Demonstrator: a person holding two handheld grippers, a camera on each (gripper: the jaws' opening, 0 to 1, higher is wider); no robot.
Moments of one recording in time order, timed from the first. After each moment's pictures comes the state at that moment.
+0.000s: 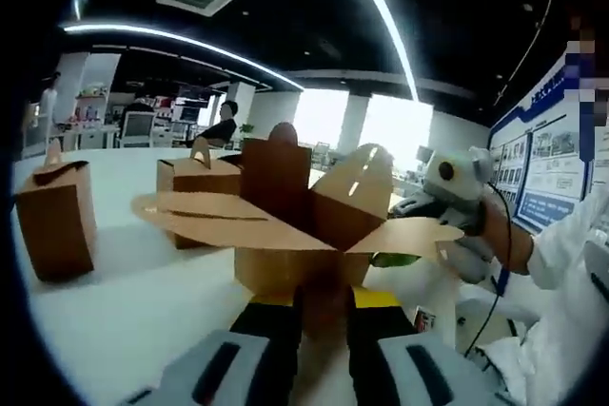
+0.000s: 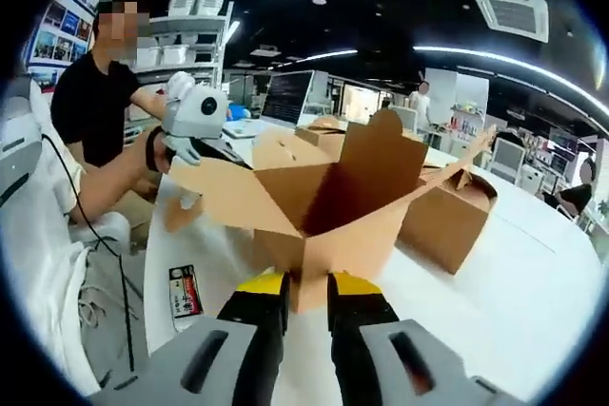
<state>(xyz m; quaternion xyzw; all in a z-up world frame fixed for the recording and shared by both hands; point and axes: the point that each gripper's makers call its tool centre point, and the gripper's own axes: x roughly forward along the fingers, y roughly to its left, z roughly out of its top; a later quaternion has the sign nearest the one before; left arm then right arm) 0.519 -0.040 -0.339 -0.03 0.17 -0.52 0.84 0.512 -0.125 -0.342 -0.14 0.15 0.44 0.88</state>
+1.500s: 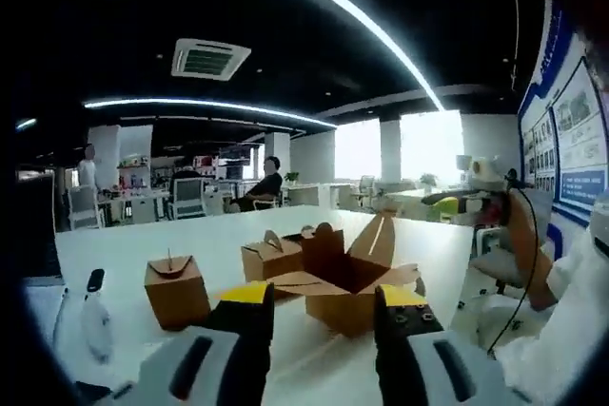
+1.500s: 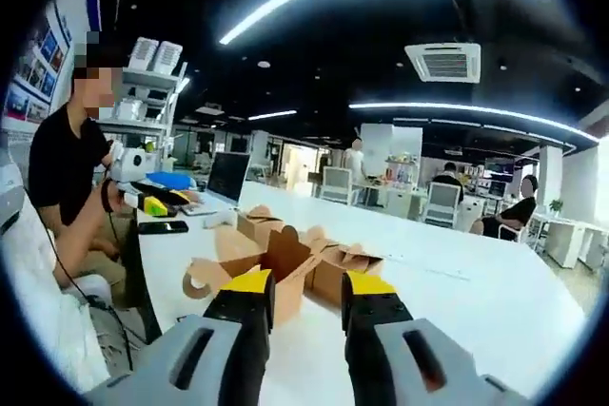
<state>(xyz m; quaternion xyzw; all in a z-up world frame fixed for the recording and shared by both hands) 0.473 0.071 -0.225 -0.01 0.04 -0.41 0.91 0.465 -0.232 -0.208 -0.09 0.02 0.32 0.94</state>
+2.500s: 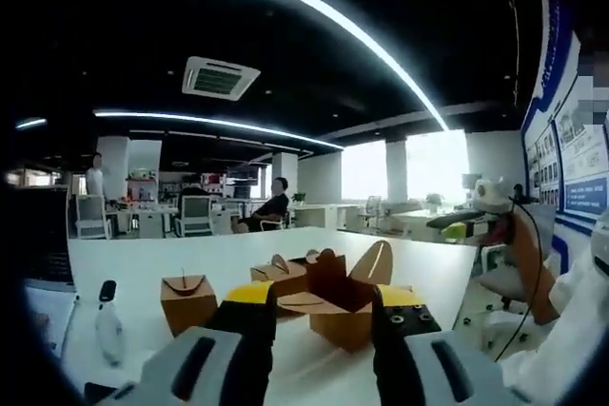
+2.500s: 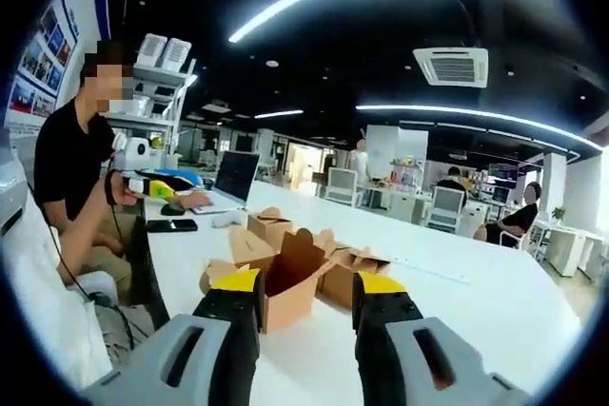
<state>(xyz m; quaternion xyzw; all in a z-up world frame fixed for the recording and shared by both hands) 0.463 0.085 -0.203 0.00 0.01 -0.40 0.92 0.449 -0.218 -0.194 -0.10 0.01 0.32 0.94</state>
